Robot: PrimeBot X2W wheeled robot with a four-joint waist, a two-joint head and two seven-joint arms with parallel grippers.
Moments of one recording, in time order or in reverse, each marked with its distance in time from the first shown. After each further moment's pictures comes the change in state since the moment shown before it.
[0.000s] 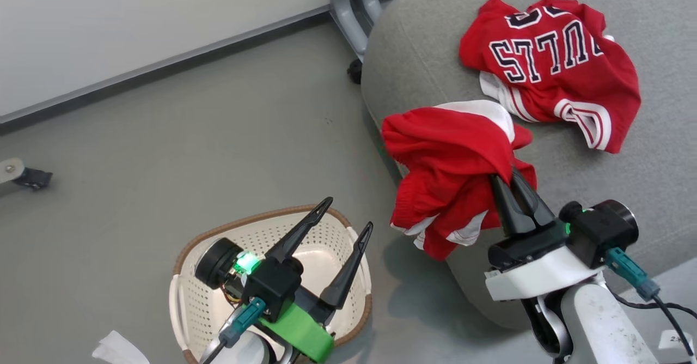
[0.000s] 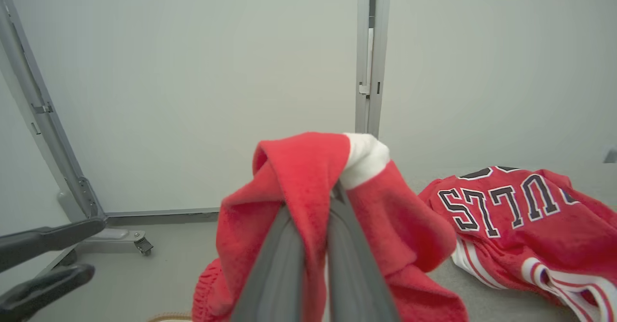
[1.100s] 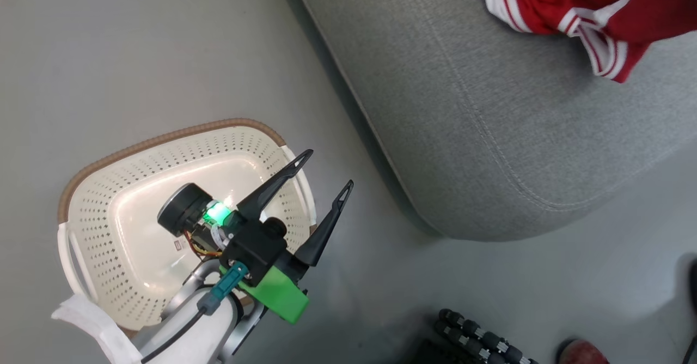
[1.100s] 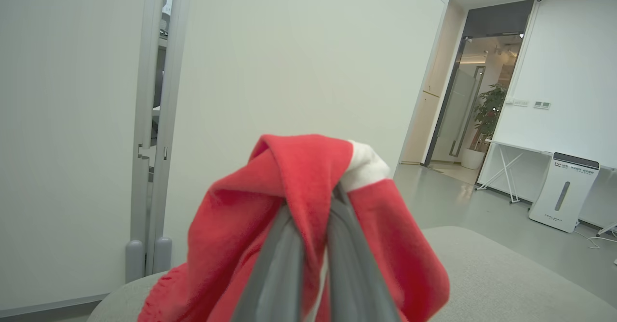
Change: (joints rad) left arm -0.127 0.116 0.002 -0.091 0.075 -0.015 0.081; right arm -0.514 -0.220 -0.498 0.061 0.125 0.000 0.000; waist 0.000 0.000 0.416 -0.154
